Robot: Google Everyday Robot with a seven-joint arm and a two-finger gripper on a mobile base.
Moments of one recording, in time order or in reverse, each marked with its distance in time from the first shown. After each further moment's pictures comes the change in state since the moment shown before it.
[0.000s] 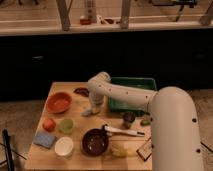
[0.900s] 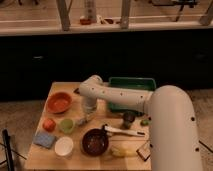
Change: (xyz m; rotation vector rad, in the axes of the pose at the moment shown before) arm -0.044 0.046 -0.001 -0.115 -0.044 -0.173
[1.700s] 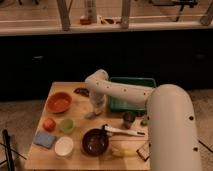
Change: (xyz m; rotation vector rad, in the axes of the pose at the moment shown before) arm 0.069 -0.024 -0.016 0.025 0.116 0.125
